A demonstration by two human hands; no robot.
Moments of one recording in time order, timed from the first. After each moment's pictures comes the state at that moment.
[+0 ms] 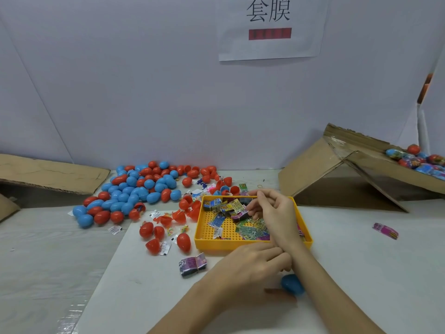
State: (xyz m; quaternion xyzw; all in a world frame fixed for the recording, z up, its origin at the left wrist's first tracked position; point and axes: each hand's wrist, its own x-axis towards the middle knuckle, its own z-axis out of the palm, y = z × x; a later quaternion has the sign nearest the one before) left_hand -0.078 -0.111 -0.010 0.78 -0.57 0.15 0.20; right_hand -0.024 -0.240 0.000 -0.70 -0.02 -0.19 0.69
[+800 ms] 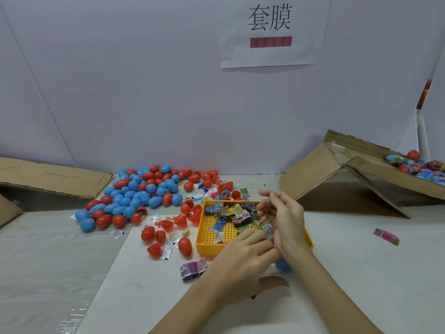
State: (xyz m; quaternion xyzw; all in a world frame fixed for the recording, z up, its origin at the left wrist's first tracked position) left_hand -0.065 -0.106 -0.017 0.81 -0.51 0.27 0.13; right_hand -0.027 -0.243 0.009 -0.58 0.03 -0.19 0.79
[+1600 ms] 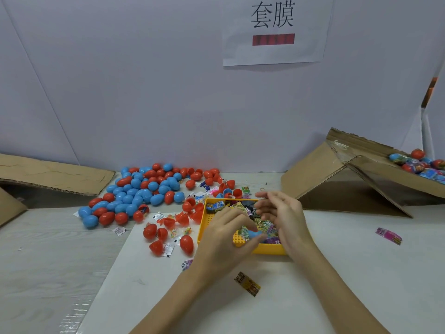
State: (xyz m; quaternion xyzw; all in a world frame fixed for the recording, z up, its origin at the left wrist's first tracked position) left_hand -0.046 -0.085 -0.011 0.80 -0.36 0.31 0.36; right_hand -0.022 -0.256 0.007 -0.62 0.00 -0.12 0.77
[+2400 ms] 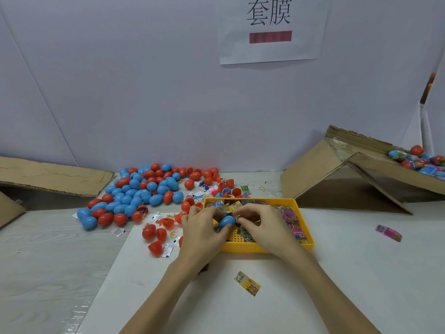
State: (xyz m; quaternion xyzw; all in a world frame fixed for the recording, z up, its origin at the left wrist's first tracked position) left_hand -0.020 -0.058 -0.016 0.93 -0.11 0.19 0.29; right_hand -0.022 -0.240 -0.006 -0.88 -0.11 -0.09 0.45
